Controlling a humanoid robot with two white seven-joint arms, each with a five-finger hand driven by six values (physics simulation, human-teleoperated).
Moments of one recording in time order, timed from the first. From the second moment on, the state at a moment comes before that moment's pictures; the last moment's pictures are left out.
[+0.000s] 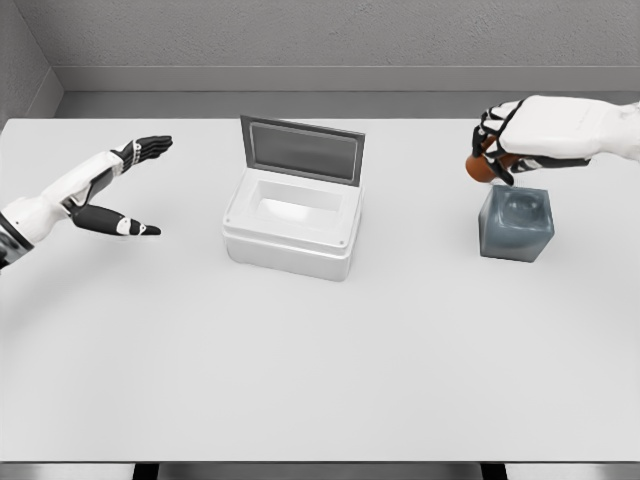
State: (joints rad) left arm -0.56 0.84 -0.76 -1.20 0.52 -0.59 -0.34; right arm -0.91 -0.95 0.76 -1.50 0.28 -0.61 0.61
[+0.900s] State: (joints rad) left arm -0.57 0.86 -0.77 -1.06 0.68 -0.61 -0.44; right arm -1.05 -0.65 0.93 -1.50 0.29 -0.61 0.61
